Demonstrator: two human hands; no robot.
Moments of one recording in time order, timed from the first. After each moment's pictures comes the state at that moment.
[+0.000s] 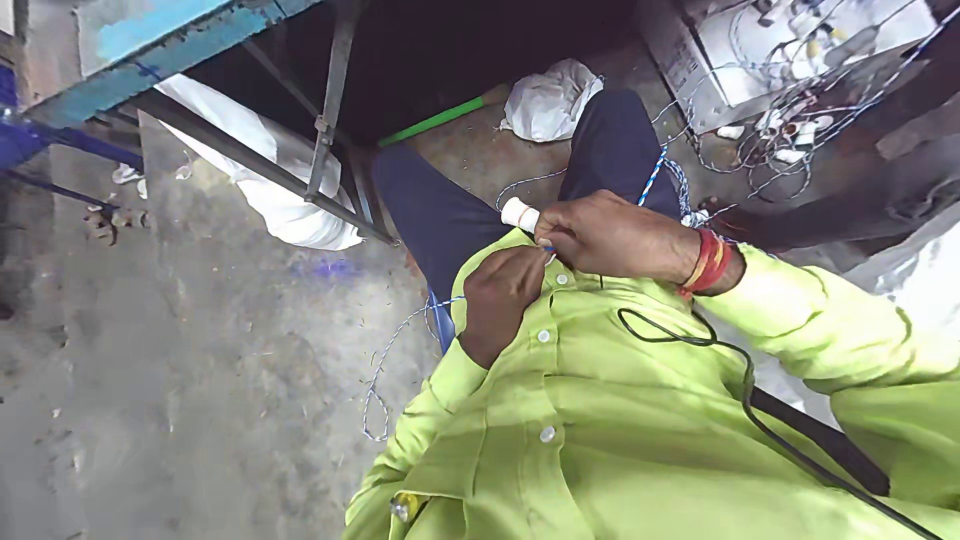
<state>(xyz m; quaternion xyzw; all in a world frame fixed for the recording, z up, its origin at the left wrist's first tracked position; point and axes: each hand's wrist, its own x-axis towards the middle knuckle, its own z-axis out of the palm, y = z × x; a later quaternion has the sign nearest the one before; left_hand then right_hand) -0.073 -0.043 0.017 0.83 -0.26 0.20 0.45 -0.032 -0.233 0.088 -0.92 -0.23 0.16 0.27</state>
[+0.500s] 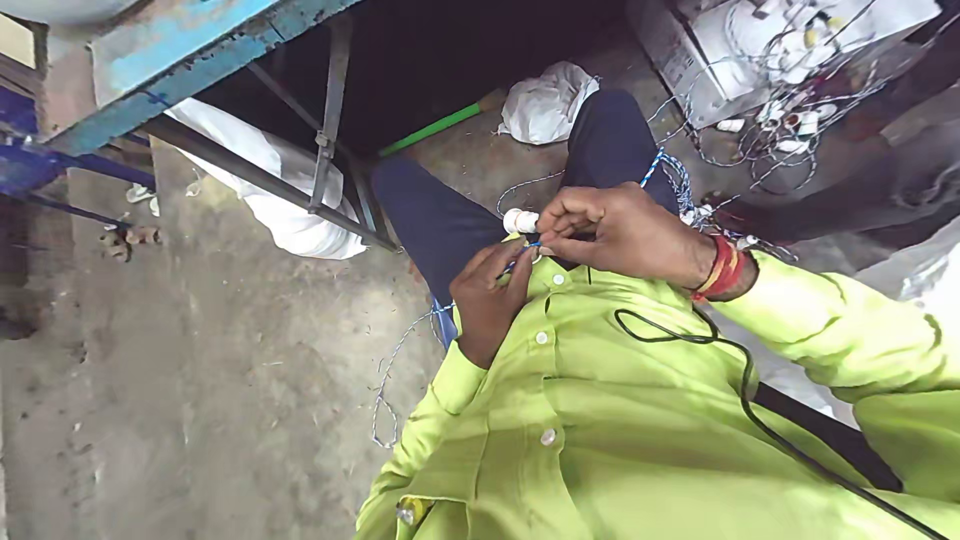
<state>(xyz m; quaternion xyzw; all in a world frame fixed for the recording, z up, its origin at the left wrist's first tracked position) -0.067 -0.038 0.013 0.82 -0.19 0.16 0.52 -0.042 -0.247 0.071 -0.85 -0.23 0.03 0.47</state>
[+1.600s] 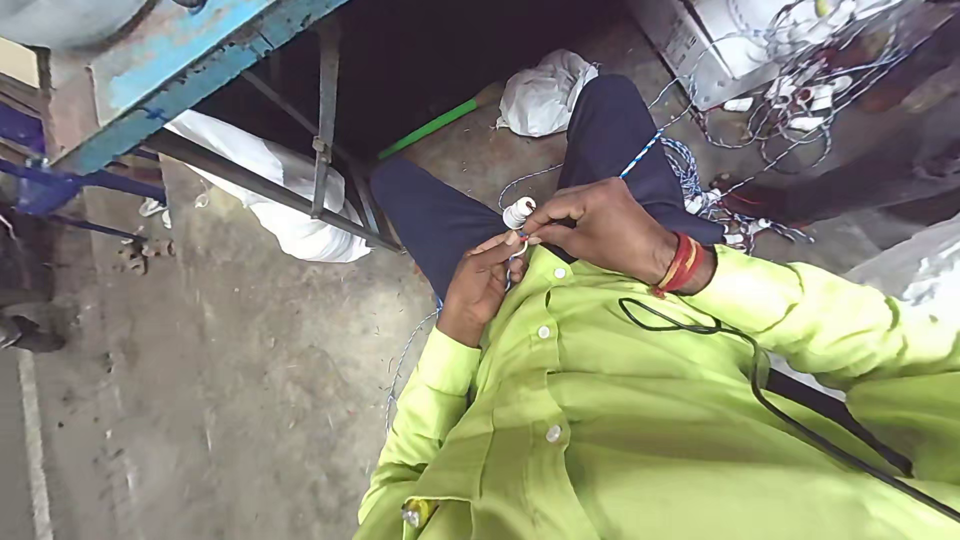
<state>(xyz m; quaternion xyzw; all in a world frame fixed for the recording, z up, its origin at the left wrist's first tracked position) -0.044 -0.021 0.020 0.48 0.06 -0.34 0.80 -0.040 -0.232 0.050 -0.89 -0.21 -0.06 0.41</state>
